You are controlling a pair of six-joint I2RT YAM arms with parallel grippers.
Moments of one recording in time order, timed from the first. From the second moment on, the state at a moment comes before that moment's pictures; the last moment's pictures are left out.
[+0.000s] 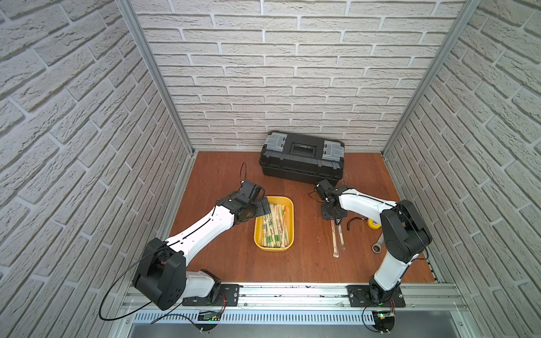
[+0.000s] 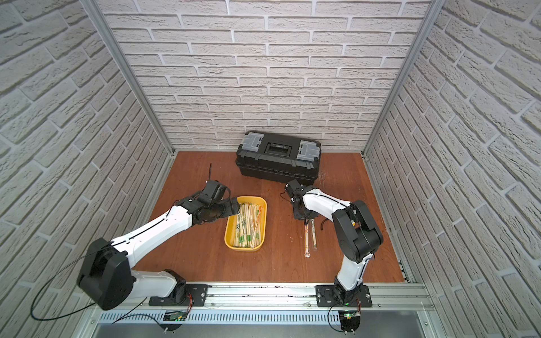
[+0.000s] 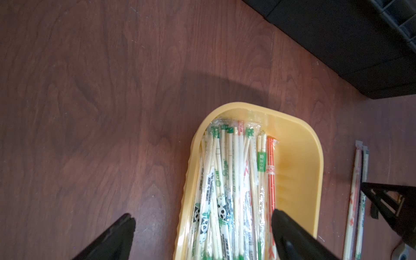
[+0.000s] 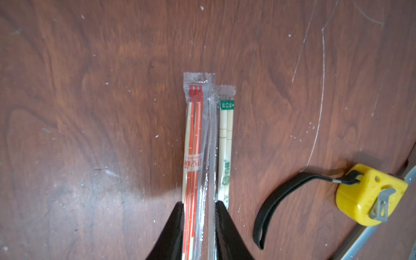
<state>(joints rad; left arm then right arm) -0.55 1.34 0.92 -0.59 -0.07 -0.69 0.41 1.76 1.12 -0.83 0.34 0.46</state>
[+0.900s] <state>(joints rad) -0.40 1.24 0.82 -0.59 -0.08 -0.67 0.69 1.71 1.39 -0.82 -0.03 0.63</state>
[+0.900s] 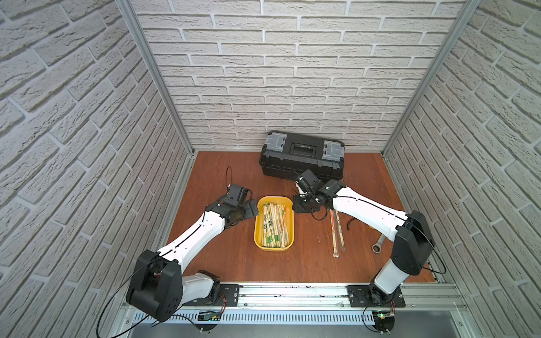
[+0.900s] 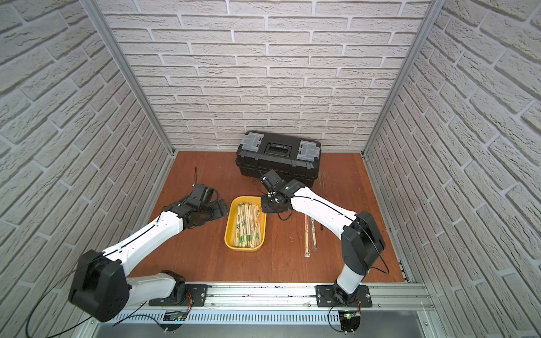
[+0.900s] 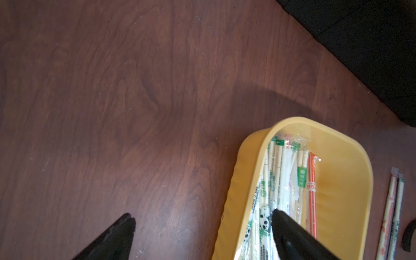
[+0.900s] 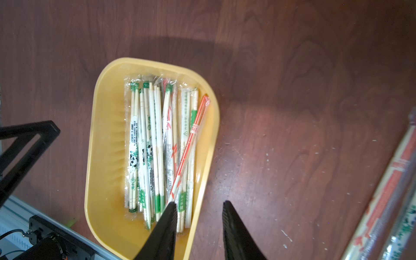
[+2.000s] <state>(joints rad) -0.37 1.19 0.75 -0.57 -0.04 -0.66 0.81 2.01 1.51 -0.84 0.00 0.75</state>
